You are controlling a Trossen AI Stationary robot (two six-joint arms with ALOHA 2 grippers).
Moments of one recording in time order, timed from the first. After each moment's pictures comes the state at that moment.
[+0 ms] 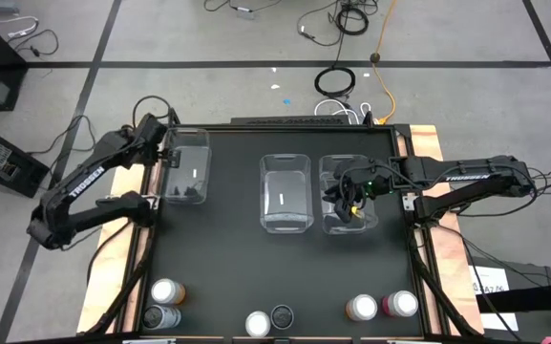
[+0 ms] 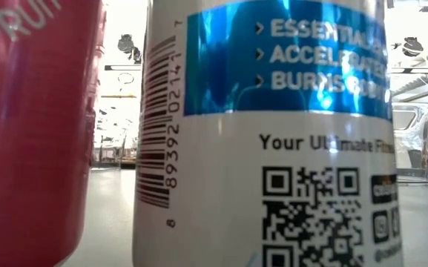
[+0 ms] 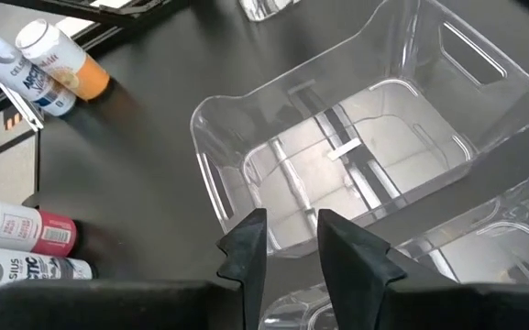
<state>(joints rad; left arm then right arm) 1.00 0.87 0.79 -1.15 -0.21 -0.41 0.02 1.12 1.02 -0.61 0.06 0.51</state>
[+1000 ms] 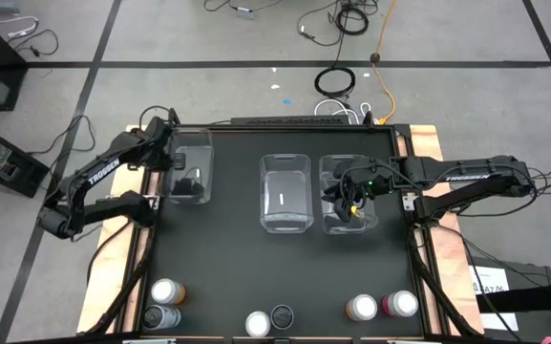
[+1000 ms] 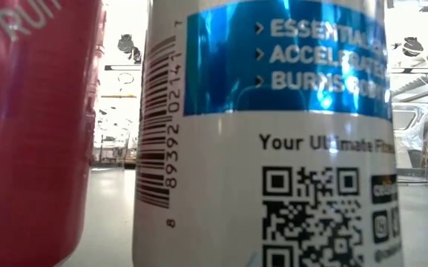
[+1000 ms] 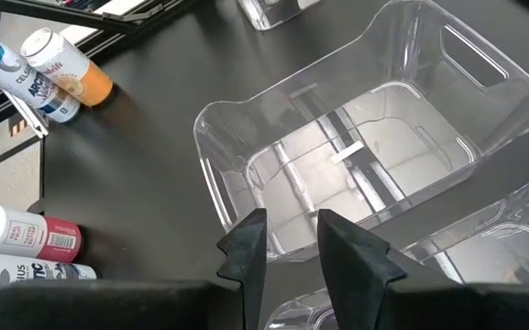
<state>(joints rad) 1.13 1.01 0.64 -0.98 -0.09 -0.45 0.02 1.12 1.02 -0.60 0.06 0.52</state>
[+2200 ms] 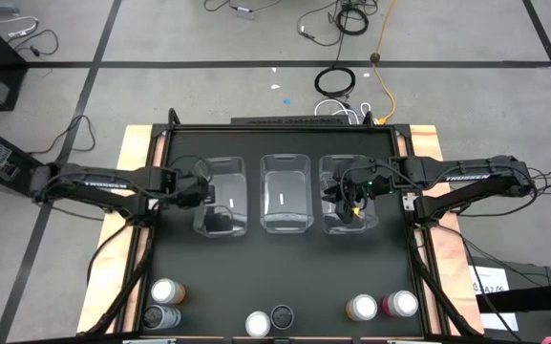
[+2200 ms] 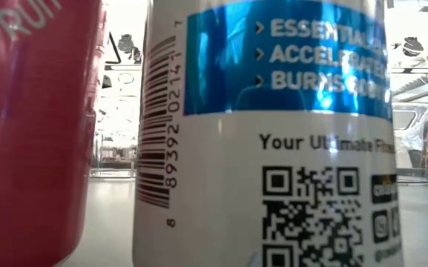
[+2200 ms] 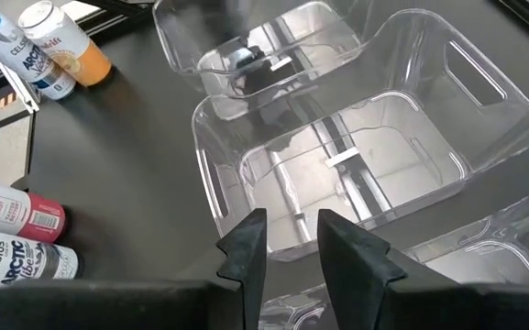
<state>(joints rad) 0.08 1.06 0.64 -0.91 -0.15 -1.54 0.01 1.12 1.02 -0.61 0.06 0.42</state>
